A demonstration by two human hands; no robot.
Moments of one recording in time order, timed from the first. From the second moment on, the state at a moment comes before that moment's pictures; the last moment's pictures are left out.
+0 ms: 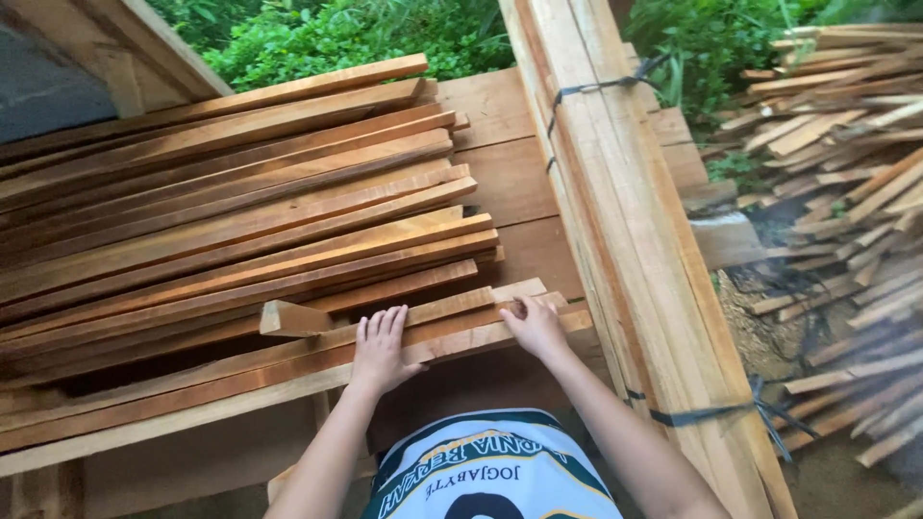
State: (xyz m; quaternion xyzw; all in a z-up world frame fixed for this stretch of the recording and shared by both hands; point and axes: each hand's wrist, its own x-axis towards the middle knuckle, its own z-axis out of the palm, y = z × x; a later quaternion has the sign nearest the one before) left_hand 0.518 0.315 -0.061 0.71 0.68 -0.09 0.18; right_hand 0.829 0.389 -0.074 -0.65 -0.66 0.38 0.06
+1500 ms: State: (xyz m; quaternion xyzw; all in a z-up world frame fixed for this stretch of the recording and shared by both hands) left_hand 0.513 0.330 -0.025 0.69 0.64 -0.26 0.21; right_hand 0.871 0.412 -0.071 -0.74 -0.49 0.46 0.00
